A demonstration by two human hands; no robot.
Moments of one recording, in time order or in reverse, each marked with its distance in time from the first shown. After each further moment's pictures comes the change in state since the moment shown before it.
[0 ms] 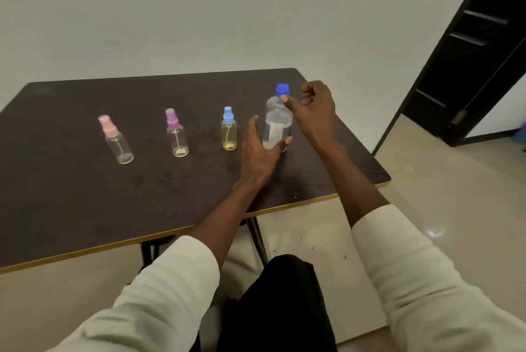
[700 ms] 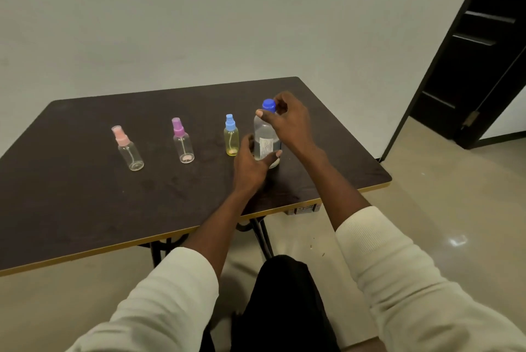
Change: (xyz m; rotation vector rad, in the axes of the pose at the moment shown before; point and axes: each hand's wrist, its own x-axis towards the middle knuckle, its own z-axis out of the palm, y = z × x) left_hand -0.013 -0.006 -0.017 -0.016 0.000 -0.012; right_hand -0.017 -0.017 0.021 0.001 -0.163 -0.110
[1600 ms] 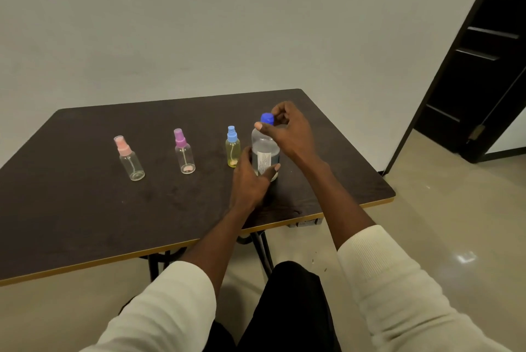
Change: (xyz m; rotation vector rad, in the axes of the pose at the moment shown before) left_hand 0.000 -0.004 -0.001 0.071 0.028 0.002; right_hand 0.002 -0.007 -0.003 0.093 -0.058 0.026
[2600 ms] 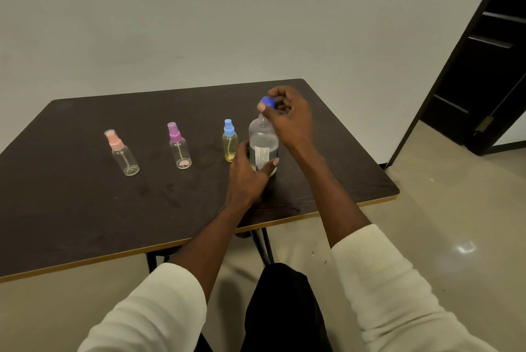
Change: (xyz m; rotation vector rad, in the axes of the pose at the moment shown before) left_hand 0.003 -0.001 0.000 0.017 0.021 0.019; right_hand 0.013 0.001 0.006 0.202 0.112 -0.019
